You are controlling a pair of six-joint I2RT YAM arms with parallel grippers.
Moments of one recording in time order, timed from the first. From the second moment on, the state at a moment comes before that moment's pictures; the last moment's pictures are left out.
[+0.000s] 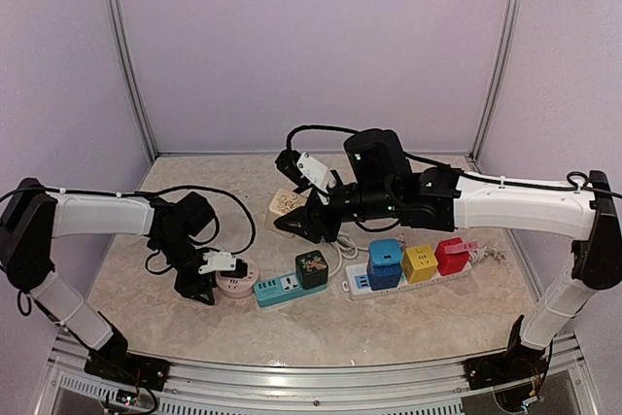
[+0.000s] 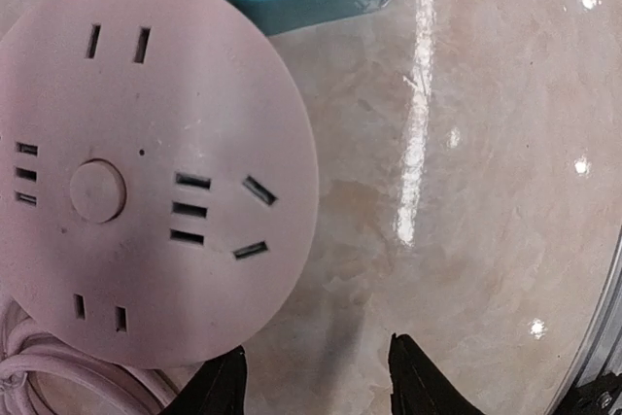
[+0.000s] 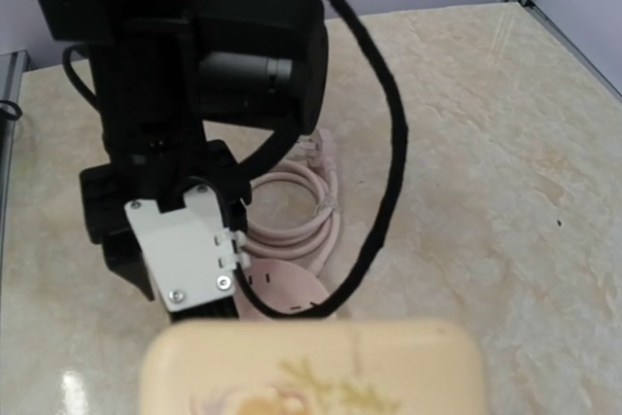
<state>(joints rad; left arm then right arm) -0.54 1.54 0.83 -0.77 0.23 0.92 1.05 1.61 1.31 -0.11 -0.18 -0.16</state>
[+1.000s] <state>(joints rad) -0.24 1.77 1.07 -0.68 0.16 1.01 1.05 1.69 1.38 -0.11 -0.23 -0.16</state>
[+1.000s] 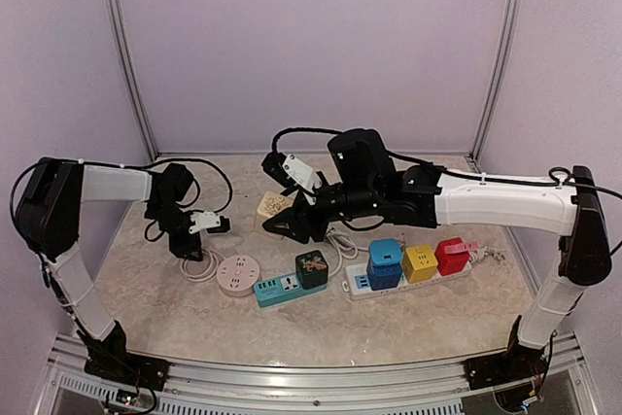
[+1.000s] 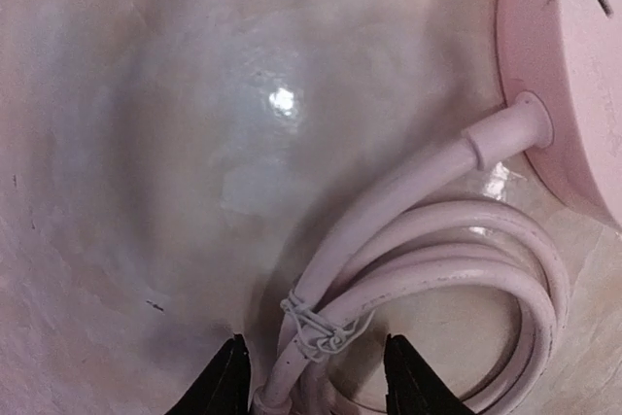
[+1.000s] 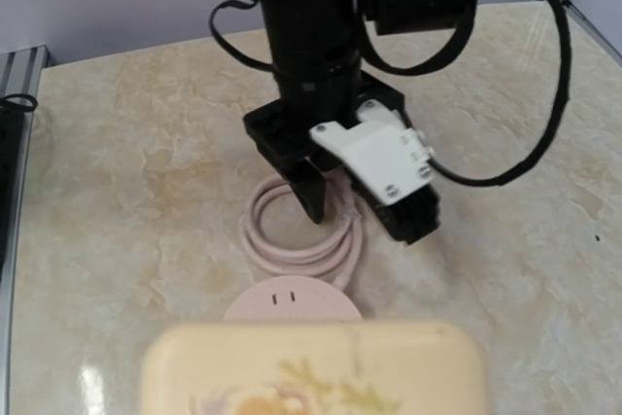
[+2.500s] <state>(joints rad) -0.16 1.47 0.92 -0.68 0.36 0.85 1.04 2.40 2.13 -0.64 -0.61 -0.73</state>
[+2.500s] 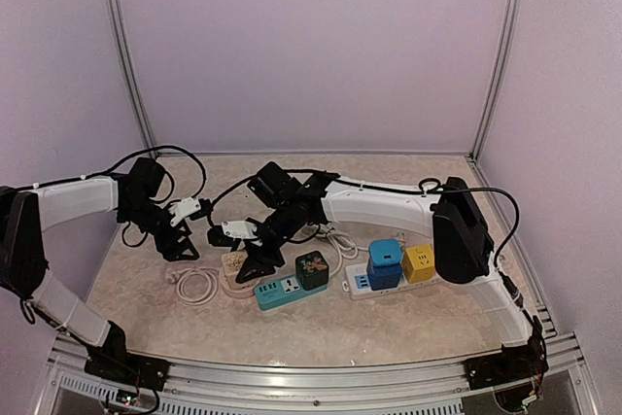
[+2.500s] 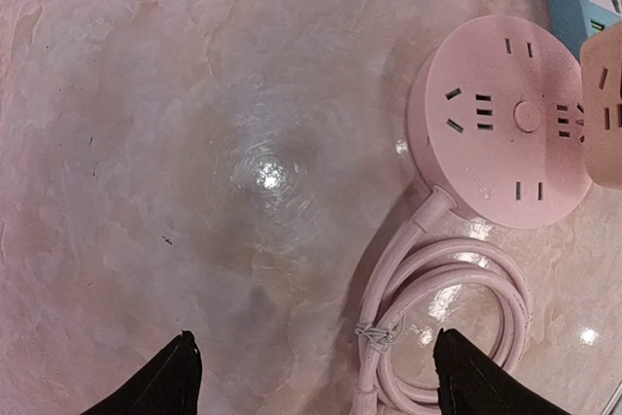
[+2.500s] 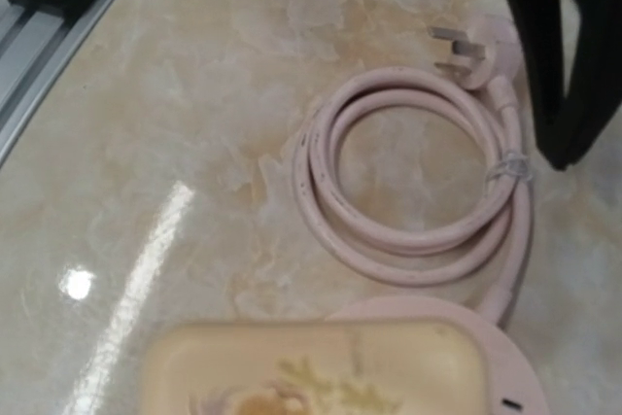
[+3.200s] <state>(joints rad) -0.16 1.47 0.92 -0.67 0.37 0.84 1.03 2.42 2.10 -0.62 -0.62 -0.76</state>
